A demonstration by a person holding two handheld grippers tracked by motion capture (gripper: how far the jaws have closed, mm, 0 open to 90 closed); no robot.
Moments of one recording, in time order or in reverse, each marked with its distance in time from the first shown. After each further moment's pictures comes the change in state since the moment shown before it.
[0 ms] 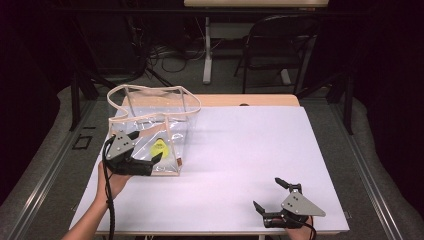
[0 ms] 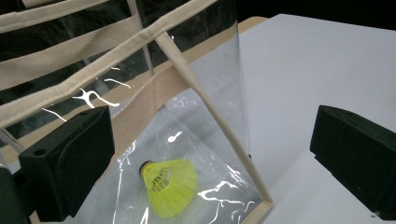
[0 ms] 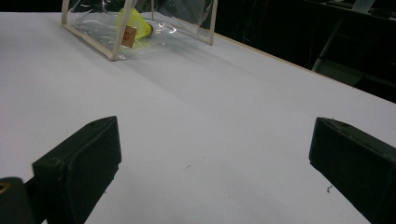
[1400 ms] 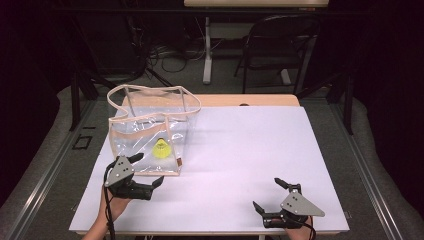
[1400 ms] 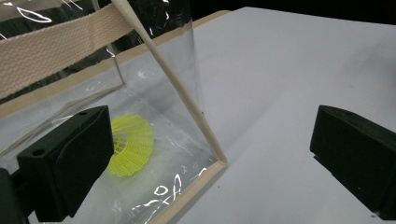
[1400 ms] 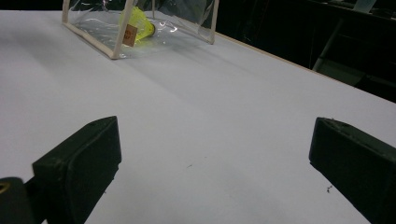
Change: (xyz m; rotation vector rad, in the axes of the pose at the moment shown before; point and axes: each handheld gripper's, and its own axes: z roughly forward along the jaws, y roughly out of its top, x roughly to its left) left arm -0.025 -0.055 -0.009 -0.035 -0.104 -0.016; right arm 0.001 0.000 0.001 -0.001 0.002 -0.003
